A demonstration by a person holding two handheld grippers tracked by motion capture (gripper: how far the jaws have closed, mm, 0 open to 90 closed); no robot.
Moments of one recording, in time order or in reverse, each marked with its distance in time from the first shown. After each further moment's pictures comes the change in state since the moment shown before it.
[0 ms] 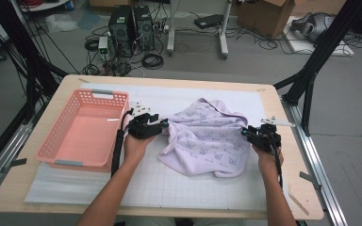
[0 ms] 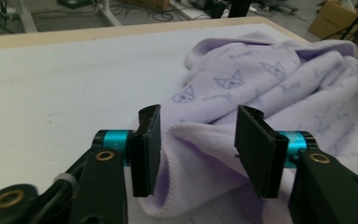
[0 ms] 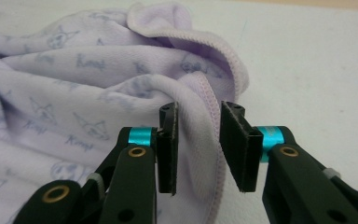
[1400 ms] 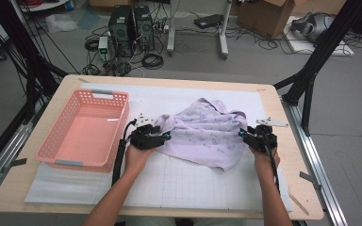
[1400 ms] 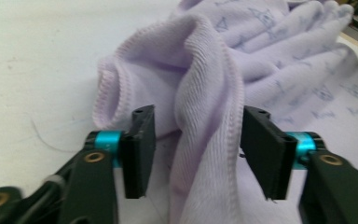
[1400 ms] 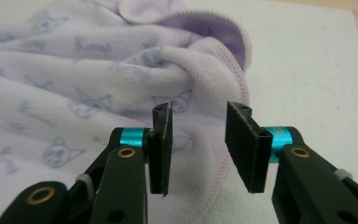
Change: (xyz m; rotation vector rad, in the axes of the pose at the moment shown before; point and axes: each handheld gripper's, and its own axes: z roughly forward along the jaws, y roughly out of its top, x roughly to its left) left arm -0.004 -0.031 0.004 0.078 -0.037 -0.023; right arm 0.011 -0.001 0.006 0.014 -0.057 -0.019
